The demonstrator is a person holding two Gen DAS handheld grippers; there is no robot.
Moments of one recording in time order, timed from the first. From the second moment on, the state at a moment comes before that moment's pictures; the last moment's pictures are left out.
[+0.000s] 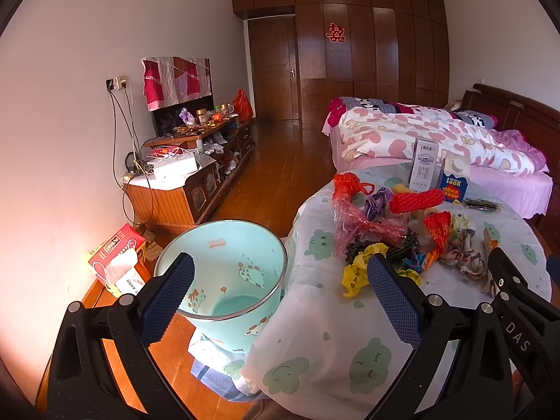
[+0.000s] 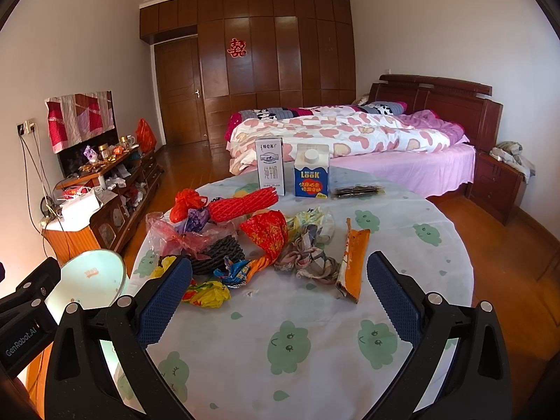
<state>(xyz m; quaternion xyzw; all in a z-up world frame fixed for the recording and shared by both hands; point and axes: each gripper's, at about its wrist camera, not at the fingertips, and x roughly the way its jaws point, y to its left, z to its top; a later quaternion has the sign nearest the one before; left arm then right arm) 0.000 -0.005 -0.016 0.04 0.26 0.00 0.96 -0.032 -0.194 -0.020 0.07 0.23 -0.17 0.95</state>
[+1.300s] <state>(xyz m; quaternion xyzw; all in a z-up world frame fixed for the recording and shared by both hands) 0.092 -0.069 -0.096 0.04 0.35 -0.14 0.92 0.068 -0.345 -0.108 0.17 0.38 -0.22 0.89</state>
